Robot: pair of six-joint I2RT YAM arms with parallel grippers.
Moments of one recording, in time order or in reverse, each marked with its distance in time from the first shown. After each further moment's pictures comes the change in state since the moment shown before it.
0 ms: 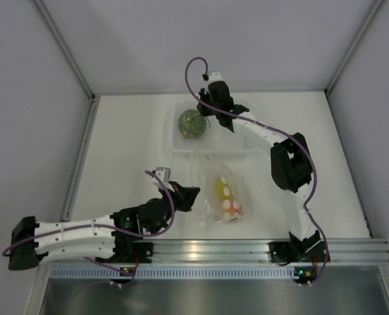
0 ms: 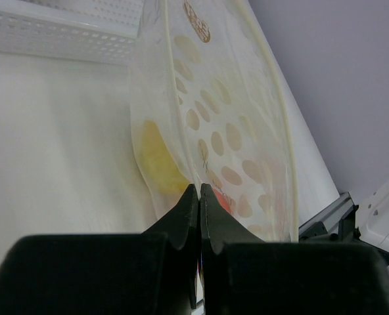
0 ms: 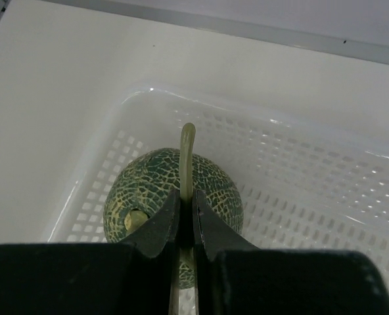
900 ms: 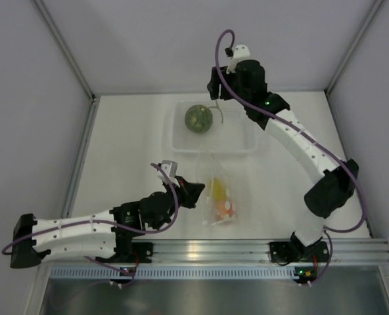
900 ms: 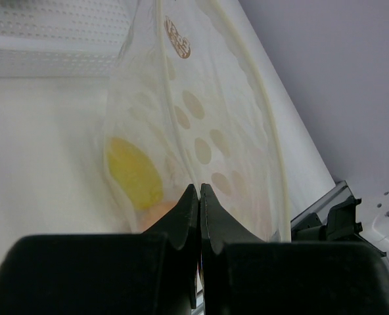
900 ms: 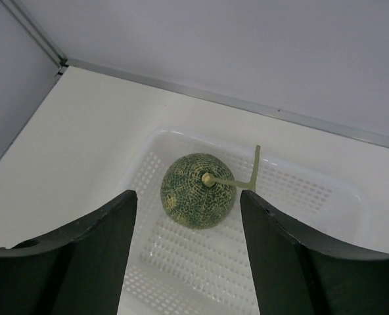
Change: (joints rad) left arm 0.000 0.048 0.142 -0.098 0.050 0.058; right arm 0.000 -0.357 -0.007 -0.201 0.048 -0.097
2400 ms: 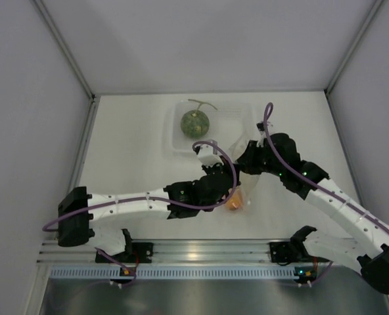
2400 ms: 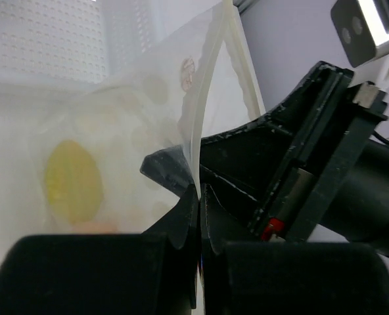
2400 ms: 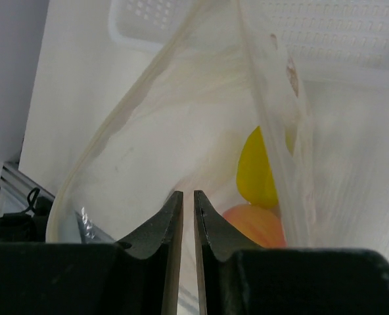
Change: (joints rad) left arm 0.000 0.609 0.534 -0.043 -0.159 -0.217; right arm 0.044 -0.788 -0.928 -0.117 -0.214 0.411
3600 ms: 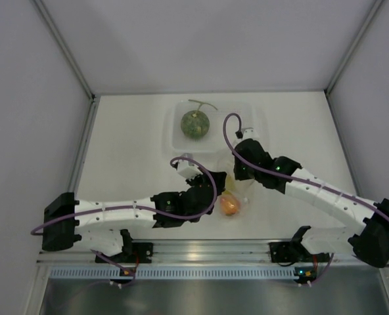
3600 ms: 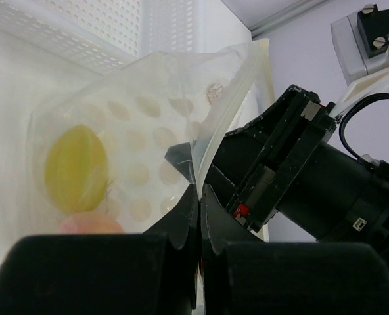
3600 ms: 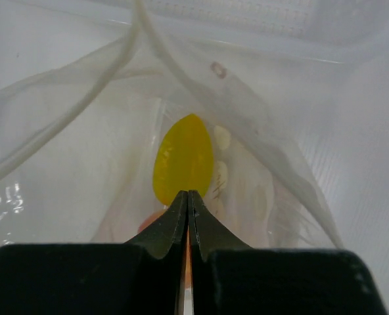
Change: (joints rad) left arm -0.031 -0.140 -0.210 -0.005 -0.107 -0.301; right arm 0.194 0.225 0.101 -0.183 0.440 -0.068
